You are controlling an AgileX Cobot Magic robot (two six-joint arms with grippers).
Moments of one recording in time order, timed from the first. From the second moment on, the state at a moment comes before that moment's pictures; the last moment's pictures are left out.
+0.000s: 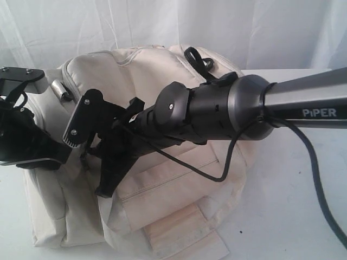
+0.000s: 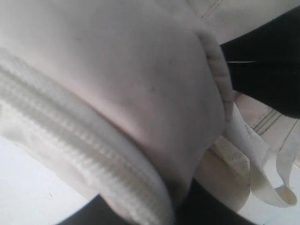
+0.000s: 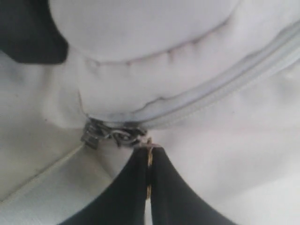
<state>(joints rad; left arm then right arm) -0.40 1.24 -0.84 -0.24 0.77 0.14 0.98 1.88 -1.23 0.76 0.23 -1.30</state>
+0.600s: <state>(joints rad) -0.40 1.24 -0.84 -0.24 0.77 0.14 0.99 1.78 -1.23 0.76 0.10 -1.30</state>
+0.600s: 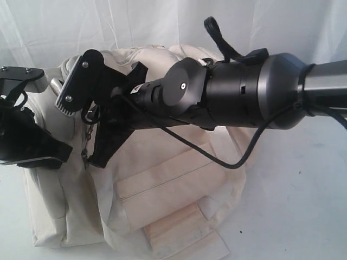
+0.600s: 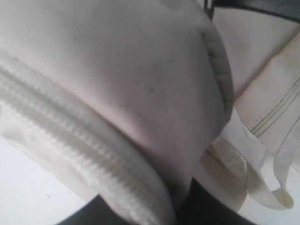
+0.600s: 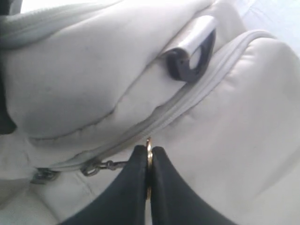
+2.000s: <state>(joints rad) -0.40 1.24 -0.84 -0.25 0.76 0.15 0.99 1.94 -1.58 0.76 0.07 -1.30</state>
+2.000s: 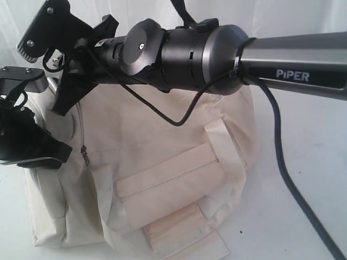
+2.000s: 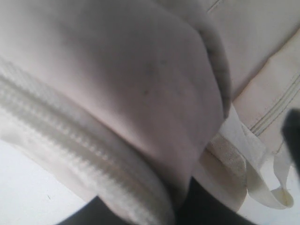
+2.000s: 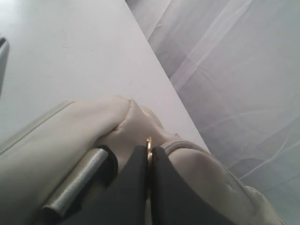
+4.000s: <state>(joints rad) -0.40 1.22 -0.89 -0.33 0.85 0.15 0.77 2.26 -2.11 0.80 0.43 -1.20</state>
